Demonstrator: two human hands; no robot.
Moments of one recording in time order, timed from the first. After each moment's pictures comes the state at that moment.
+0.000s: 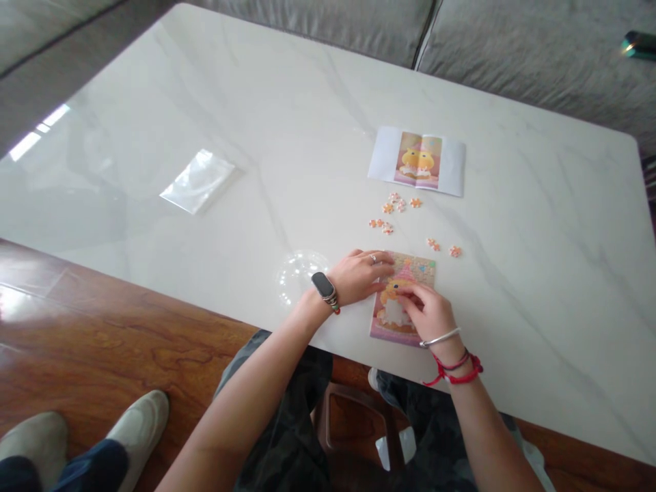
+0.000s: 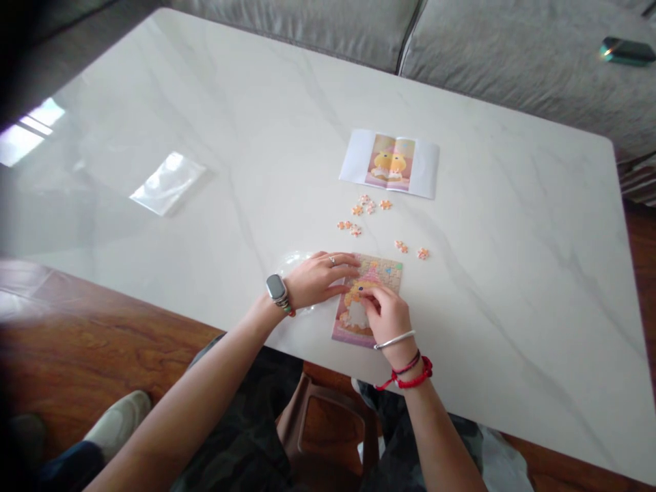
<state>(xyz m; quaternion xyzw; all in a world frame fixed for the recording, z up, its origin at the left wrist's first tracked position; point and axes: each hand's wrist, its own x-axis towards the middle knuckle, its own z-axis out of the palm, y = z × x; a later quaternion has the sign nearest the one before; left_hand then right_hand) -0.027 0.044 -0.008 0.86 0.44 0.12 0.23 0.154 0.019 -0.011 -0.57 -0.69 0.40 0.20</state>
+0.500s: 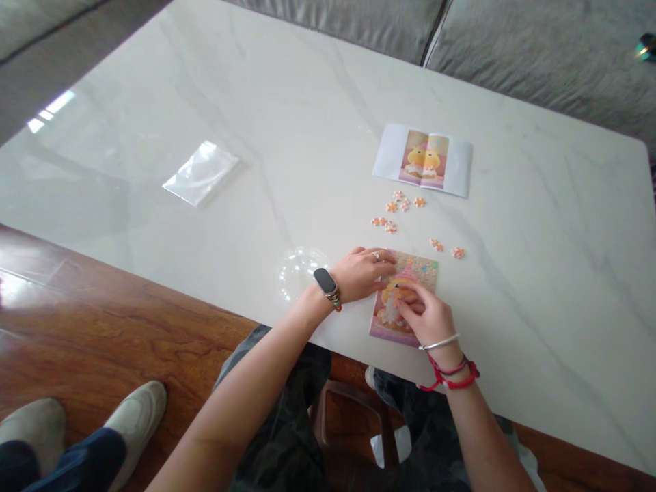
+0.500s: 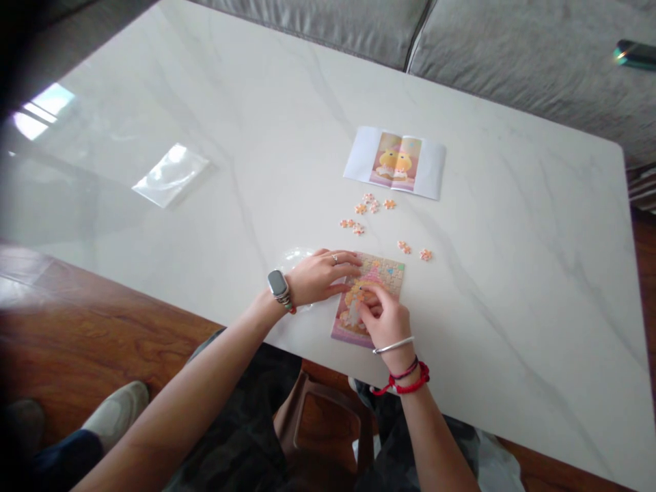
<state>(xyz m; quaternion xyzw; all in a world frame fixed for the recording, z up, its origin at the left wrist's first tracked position) -0.027 0.046 -0.006 0.86 0.44 0.11 0.25 0.152 0.010 -0.014 -0.62 -0.57 0.51 0.19</state>
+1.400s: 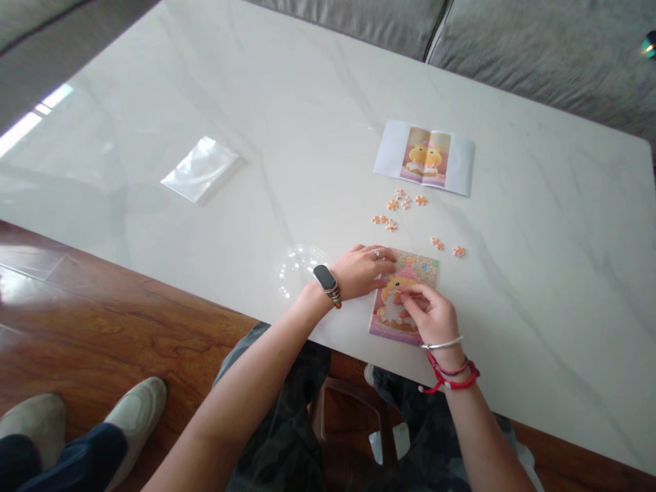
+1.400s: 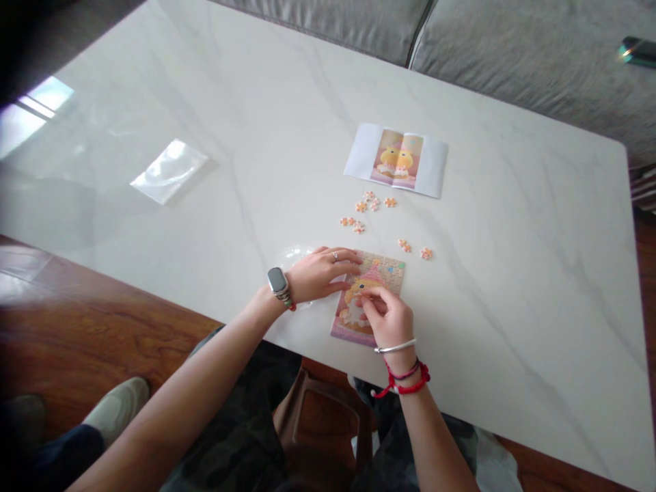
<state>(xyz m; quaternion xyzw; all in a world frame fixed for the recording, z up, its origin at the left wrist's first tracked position) -0.027 0.047 -0.008 0.85 0.44 0.12 0.25 0.151 0.010 -0.009 -0.61 -0.51 0.55 0.26</state>
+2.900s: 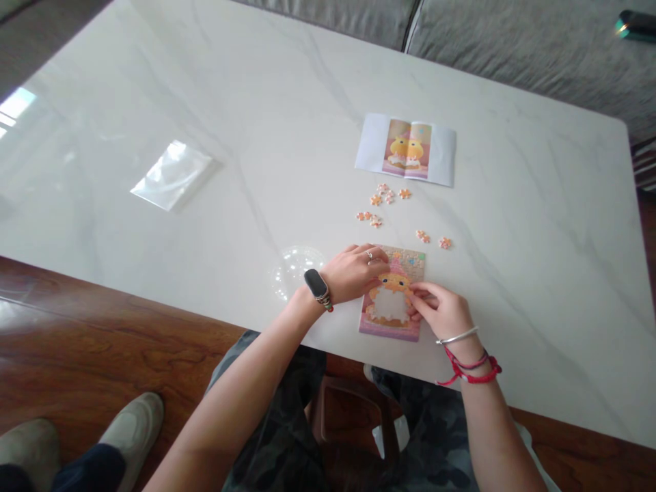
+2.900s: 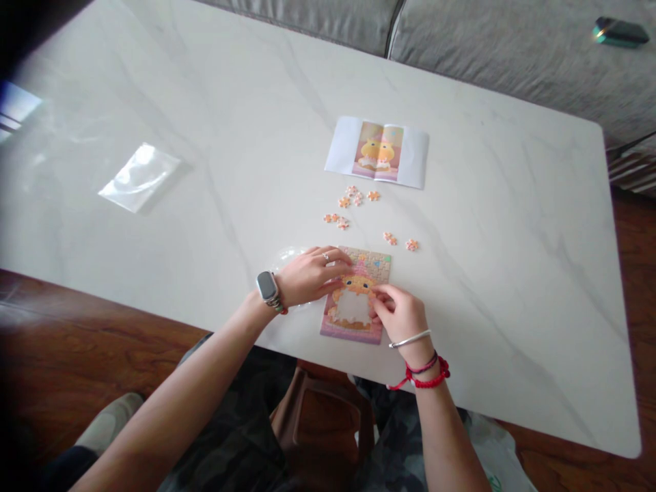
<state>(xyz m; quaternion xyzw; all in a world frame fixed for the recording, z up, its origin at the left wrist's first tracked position) -0.017 0.047 -0.007 0.89 0.41 0.13 0.18 0.189 0.017 -0.011 -0.62 -0.58 0.49 0.19</state>
